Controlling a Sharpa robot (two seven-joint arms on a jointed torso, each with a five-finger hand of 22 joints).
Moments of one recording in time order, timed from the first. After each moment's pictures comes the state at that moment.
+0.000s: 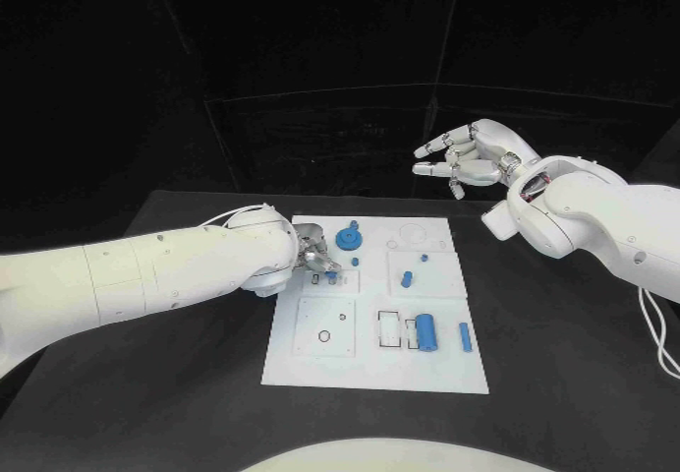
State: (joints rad) left arm 1.27 -0.65 -0.16 1.39 -1.09 -0.02 -0.55; left_hand 1.06 -0.01 0.55 0.12 0.05 0.89 0.04 0.67 0.60 1.29 -0.04 1.10 0.99 1.47 -0.09 1.57 1.31 0.08 1.46 0.01 1.36 1.22; right arm 1.29 -0.79 0.04 1.44 -0.83 -0.33 0.12; right_hand 1.36 0.04 -0.15 0.10 0.24 0.87 0.17 0.17 0.07 1.26 0.08 1.27 1.13 1.47 0.00 1.44 1.31 0.14 1.16 0.11 1.12 0.65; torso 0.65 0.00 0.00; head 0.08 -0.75
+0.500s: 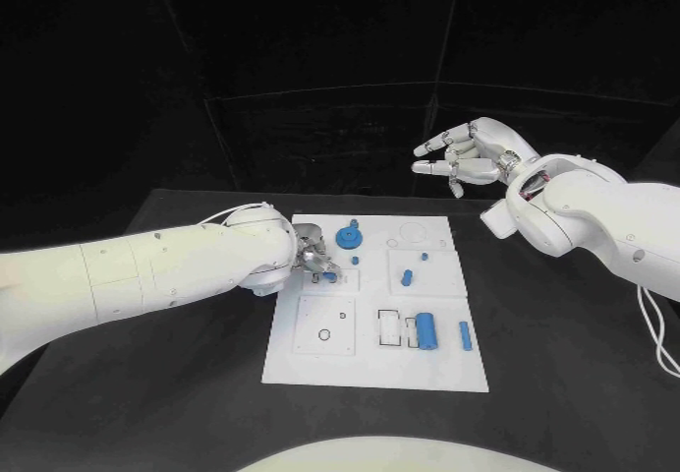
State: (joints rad) left arm 1.27 -0.65 -0.16 1.40 -1.09 0.01 -0.56; left_hand 1.06 -0.01 0.55 0.12 0.05 0.89 0.04 0.67 0.60 1.29 -0.04 1.10 0.99 1.47 -0.09 1.57 1.31 0.08 1.46 0.01 1.36 1.22; right arm 1.29 -0.79 0.04 1.44 -0.83 -0.33 0.12; right_hand 1.36 0.04 -0.15 0.10 0.24 0.87 0.17 0.17 0.07 1.26 0.08 1.27 1.13 1.47 0.00 1.44 1.31 0.14 1.16 0.11 1.12 0.65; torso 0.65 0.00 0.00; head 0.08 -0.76
